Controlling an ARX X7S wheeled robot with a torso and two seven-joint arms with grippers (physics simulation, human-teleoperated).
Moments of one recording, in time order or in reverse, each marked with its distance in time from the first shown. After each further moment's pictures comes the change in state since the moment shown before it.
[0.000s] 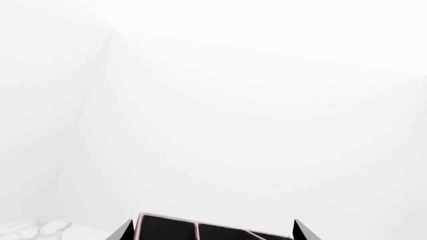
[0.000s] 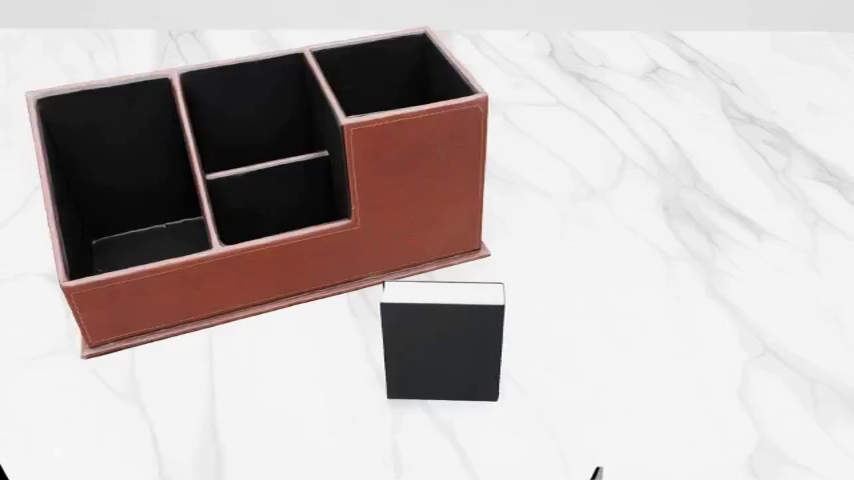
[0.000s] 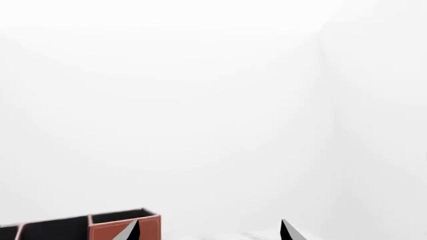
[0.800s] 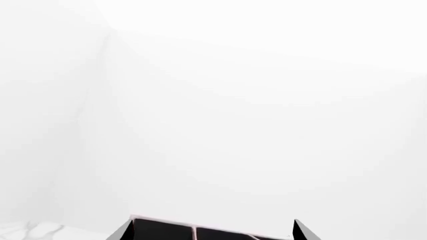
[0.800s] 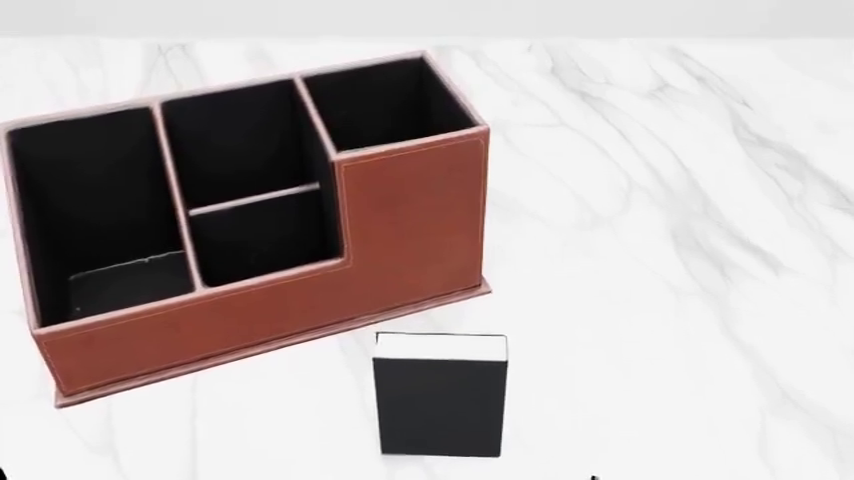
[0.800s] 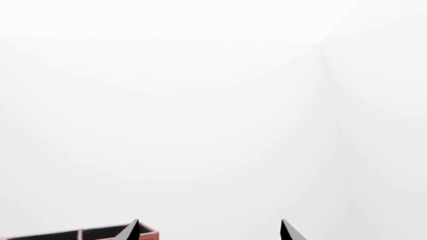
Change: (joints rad) left arm -0.001 -0.012 0.010 0.000 0.004 0.004 -0.019; right arm -0.011 0.011 -0.011 0.002 -0.043 -0.053 0.028
